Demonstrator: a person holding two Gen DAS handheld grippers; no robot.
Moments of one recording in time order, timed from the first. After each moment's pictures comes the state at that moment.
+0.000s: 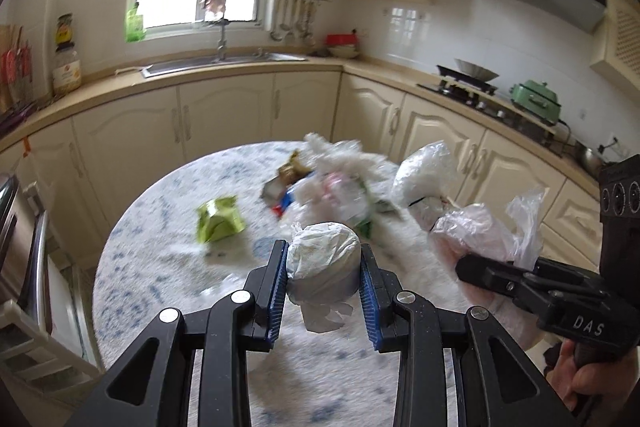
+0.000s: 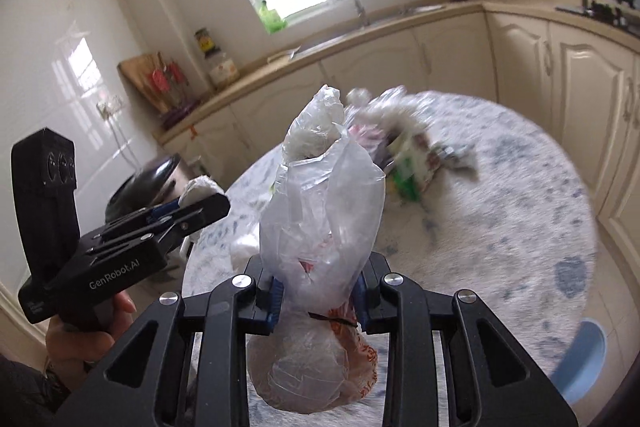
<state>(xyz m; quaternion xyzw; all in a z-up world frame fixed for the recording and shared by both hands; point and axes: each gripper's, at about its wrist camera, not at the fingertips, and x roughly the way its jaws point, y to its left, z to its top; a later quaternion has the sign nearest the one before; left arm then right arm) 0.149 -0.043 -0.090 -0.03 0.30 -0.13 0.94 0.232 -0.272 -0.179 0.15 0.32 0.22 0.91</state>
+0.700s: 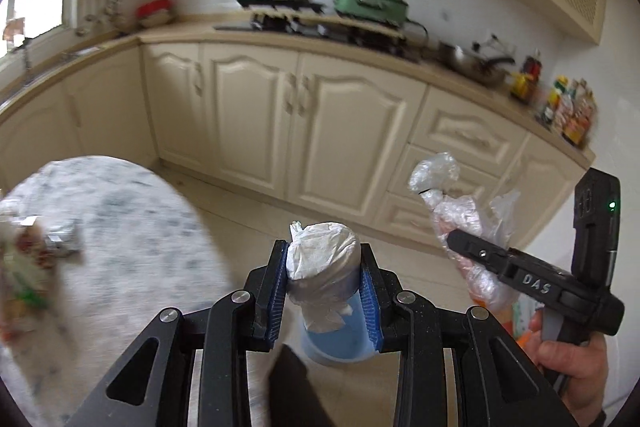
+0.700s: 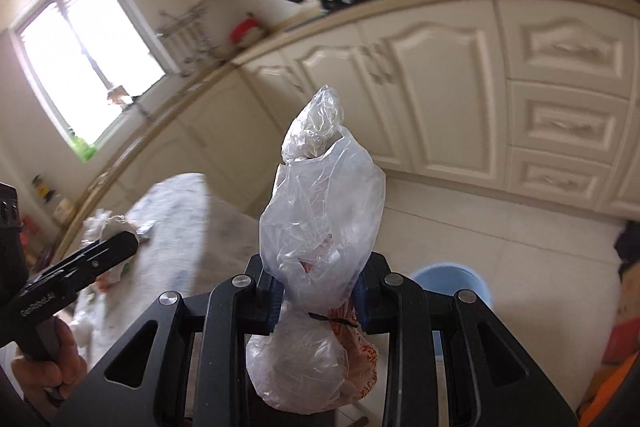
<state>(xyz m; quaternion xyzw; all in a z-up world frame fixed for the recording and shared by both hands) 0.260 -0.338 -0.136 0.08 0.38 -0.37 0.84 0.121 -0.583 -0.249 0.29 0.31 -0.14 0.89</state>
